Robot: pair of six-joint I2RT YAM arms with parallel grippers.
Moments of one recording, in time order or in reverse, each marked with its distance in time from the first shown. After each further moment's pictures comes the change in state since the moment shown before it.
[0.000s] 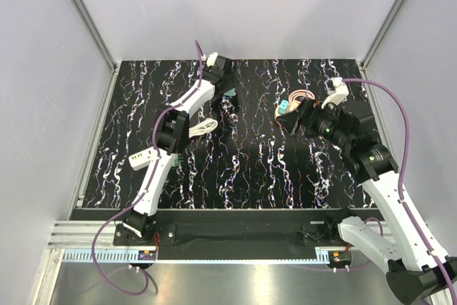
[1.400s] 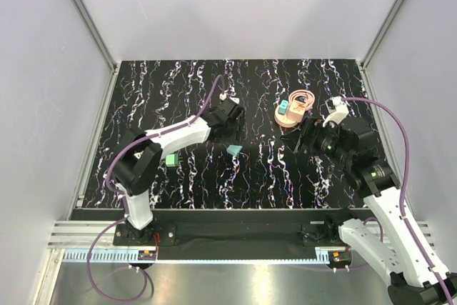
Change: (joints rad) left arm -0.296 -0.777 -1.035 -0.008 0.089 0.269; right arm 0.000 -0.134 -0.133 -0.105 0.002 0.027
